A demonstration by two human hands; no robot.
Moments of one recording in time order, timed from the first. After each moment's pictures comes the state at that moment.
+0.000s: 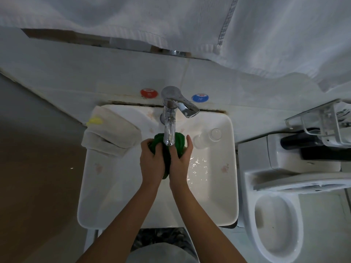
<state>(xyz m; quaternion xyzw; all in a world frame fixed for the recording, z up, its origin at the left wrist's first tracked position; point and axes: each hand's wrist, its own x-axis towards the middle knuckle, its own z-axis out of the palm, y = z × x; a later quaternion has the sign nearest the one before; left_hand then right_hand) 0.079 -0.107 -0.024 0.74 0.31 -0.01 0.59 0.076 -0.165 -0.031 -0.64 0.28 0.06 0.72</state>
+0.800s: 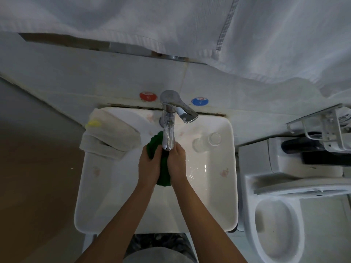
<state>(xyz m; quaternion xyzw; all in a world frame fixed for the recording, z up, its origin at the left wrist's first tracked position) 0.084 -0.103 -0.025 0.68 0.34 -0.07 0.65 0.102 -0.164 -0.033 -0.71 0.27 0.15 0.64</state>
